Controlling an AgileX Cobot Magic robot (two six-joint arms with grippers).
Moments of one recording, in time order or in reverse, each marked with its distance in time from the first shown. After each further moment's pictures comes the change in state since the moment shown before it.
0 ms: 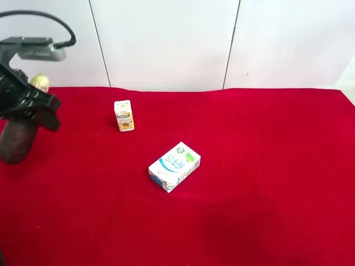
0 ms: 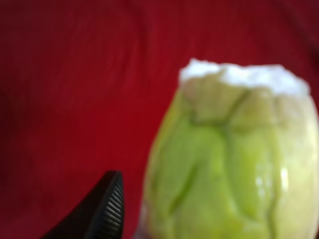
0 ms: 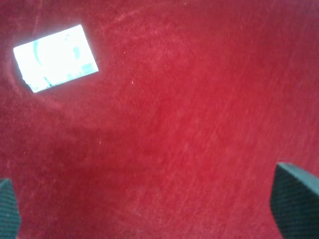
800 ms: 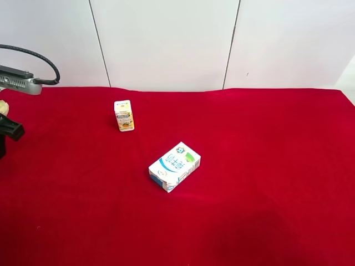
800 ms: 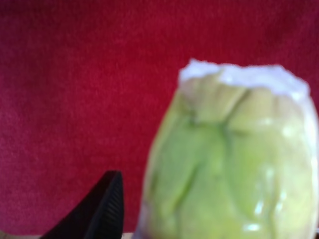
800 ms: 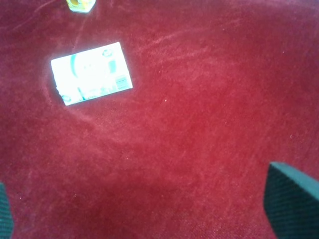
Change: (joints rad) left arm 0.001 0.012 0.000 0.318 0.309 -0.222; right arm 0.013 -0.158 0.185 0.077 -0.153 -0.089
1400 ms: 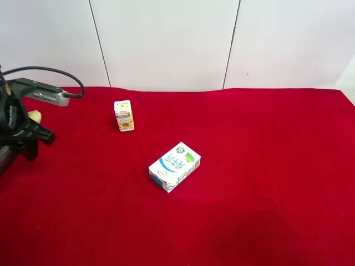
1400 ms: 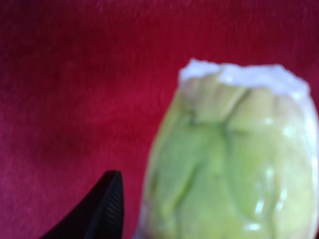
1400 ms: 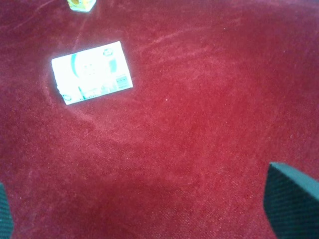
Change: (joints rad) left arm 0.000 0.211 0.000 -0.008 -0.229 0.013; right arm 0.000 0.000 -0.001 0.000 -0.001 0.000
